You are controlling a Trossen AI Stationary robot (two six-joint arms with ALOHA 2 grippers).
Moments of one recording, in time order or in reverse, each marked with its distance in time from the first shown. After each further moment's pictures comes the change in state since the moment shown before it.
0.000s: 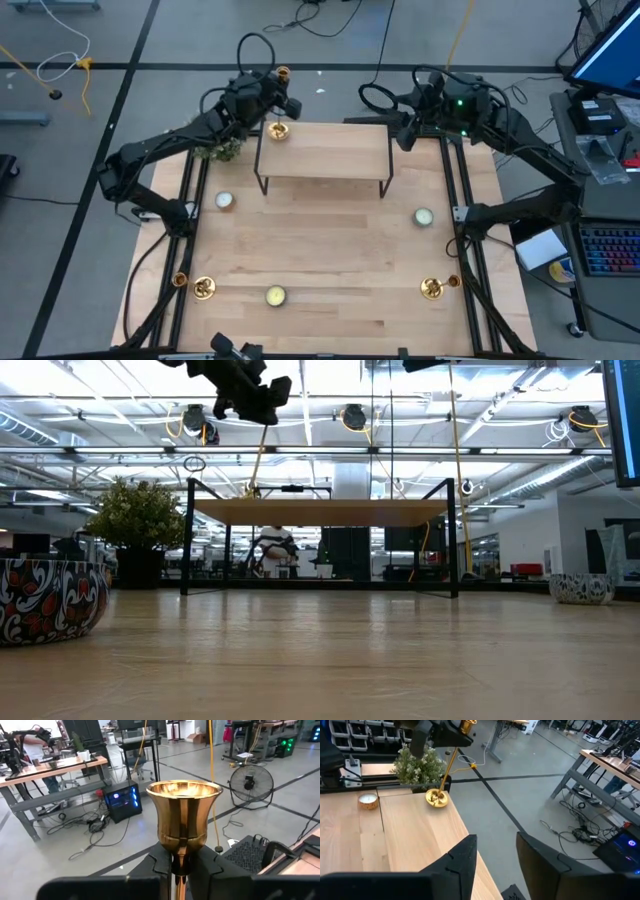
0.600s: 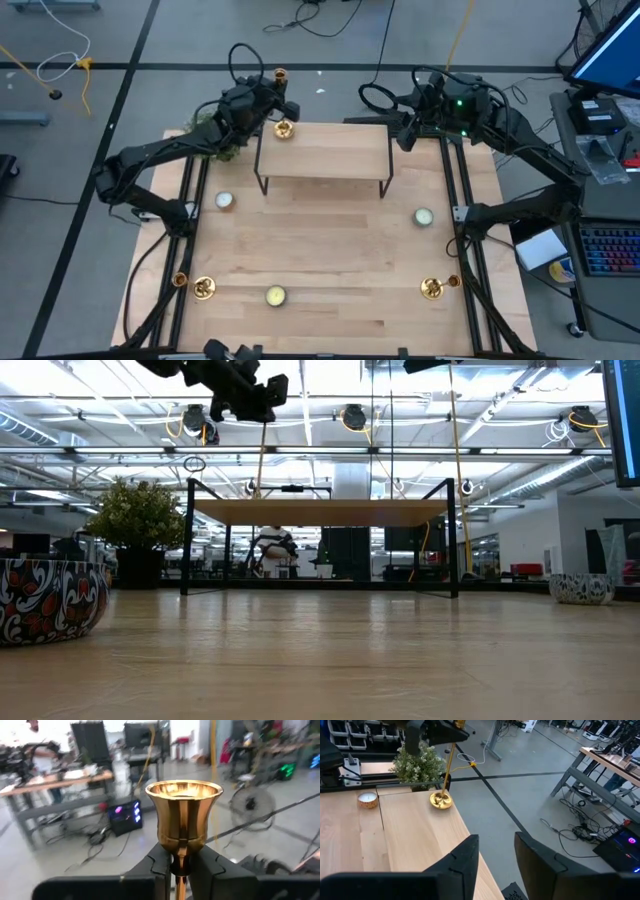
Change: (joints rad) left arm -0.023 -0.044 -0.133 0.195 -0.054 0.011; right arm 0.000 0.000 0.000 -0.007 0.004 0.007
